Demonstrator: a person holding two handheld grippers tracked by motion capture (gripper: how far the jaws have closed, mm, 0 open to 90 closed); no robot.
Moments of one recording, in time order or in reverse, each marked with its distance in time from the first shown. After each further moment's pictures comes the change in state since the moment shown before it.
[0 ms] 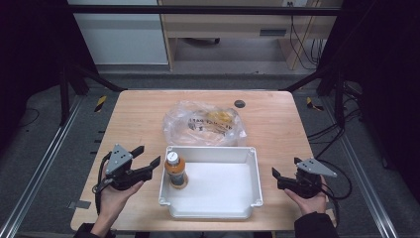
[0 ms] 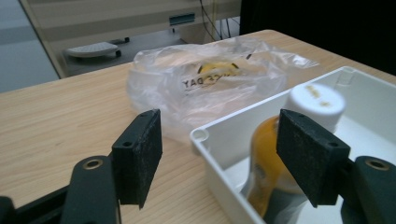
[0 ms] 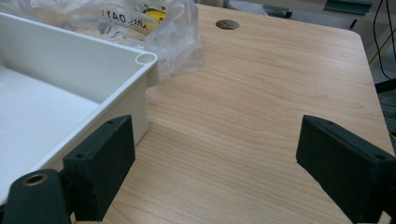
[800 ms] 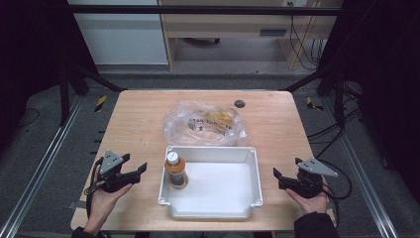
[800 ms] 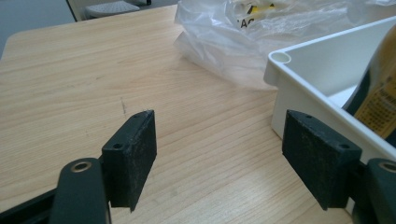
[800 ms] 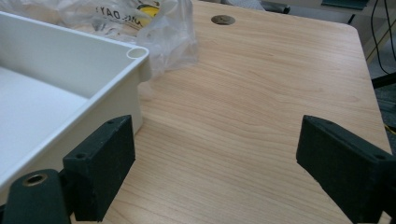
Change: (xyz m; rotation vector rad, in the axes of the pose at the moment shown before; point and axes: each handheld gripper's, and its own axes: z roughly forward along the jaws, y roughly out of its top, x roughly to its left) left arm 0.044 -0.051 0.013 0.123 0.075 -0.037; right arm -0.005 -0.003 0.000 0.010 -0.009 0.013
